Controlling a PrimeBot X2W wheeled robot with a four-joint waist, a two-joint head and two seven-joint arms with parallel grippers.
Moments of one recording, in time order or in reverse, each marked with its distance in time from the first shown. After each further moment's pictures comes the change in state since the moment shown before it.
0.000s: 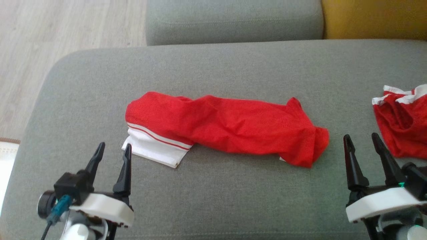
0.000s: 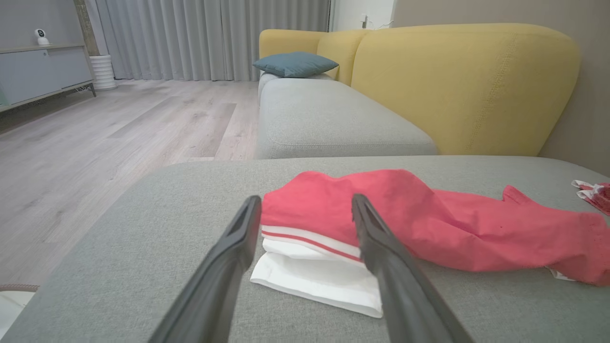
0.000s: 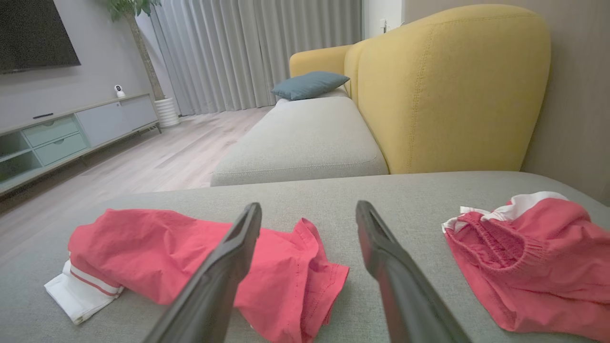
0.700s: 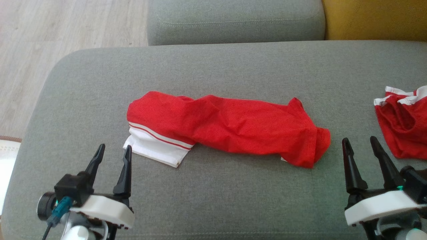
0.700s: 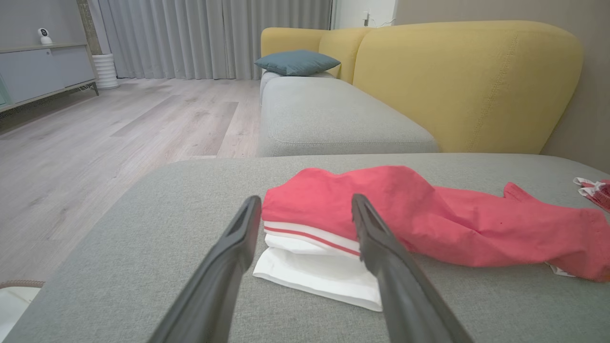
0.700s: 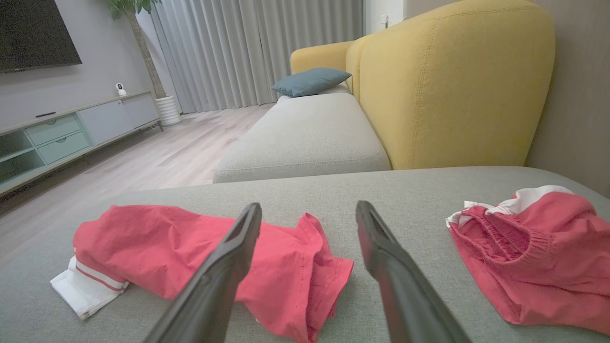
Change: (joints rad) left arm 0.014 0.008 -0.006 -0.020 0.000 0.017 0.006; right arm 0.018 0.011 0.000 -0.007 -0.003 0.000 0.002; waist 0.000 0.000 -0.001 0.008
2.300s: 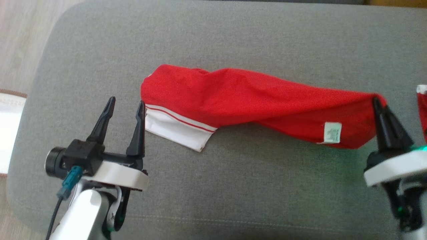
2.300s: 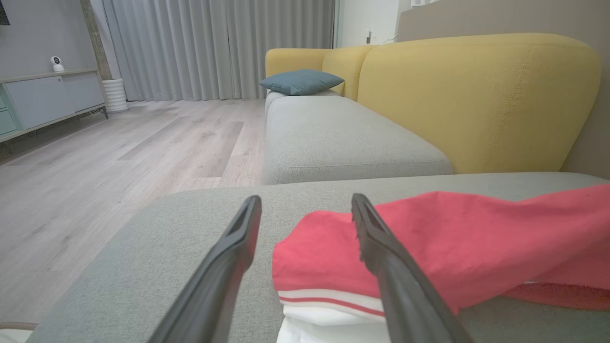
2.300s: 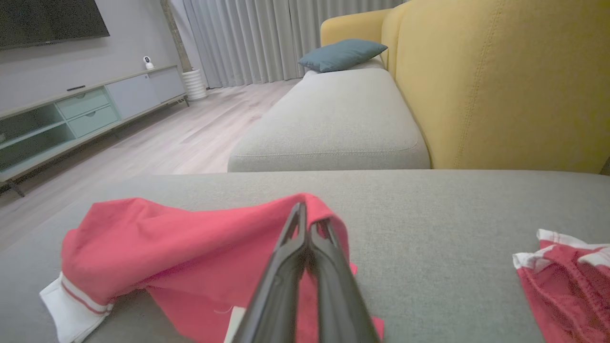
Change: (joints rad) left arm -0.171 -0.079 0.006 -0.037 0.117 -0.019 -0.006; right arm -0.177 -0.129 0.002 0.024 0.117 0.000 0.055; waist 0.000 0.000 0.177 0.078
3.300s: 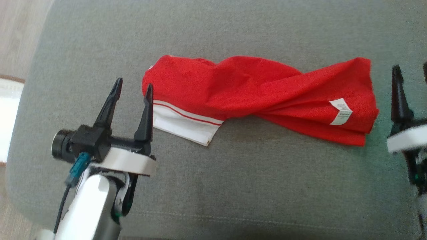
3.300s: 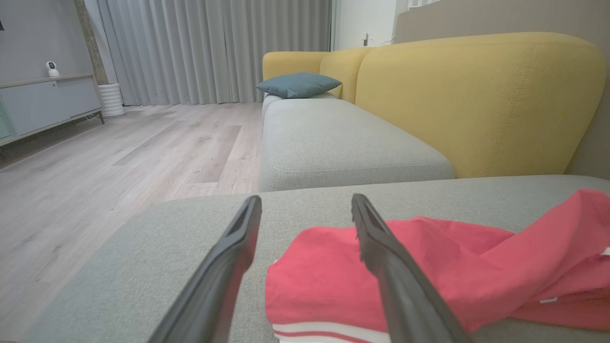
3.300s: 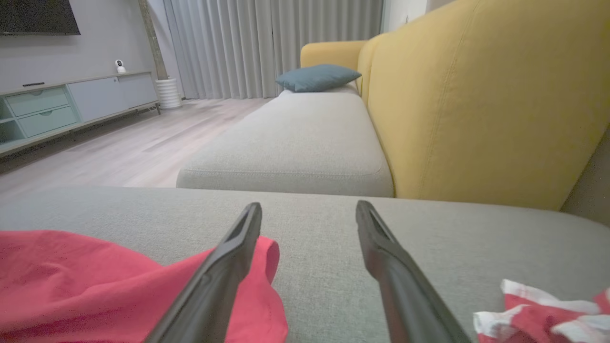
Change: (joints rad) left arm -0.075 -0.090 0.043 0.032 0.087 -0.053 -0.002; right arm -0.273 -0.168 0.038 0.412 0.017 0.000 -0.285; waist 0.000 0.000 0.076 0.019
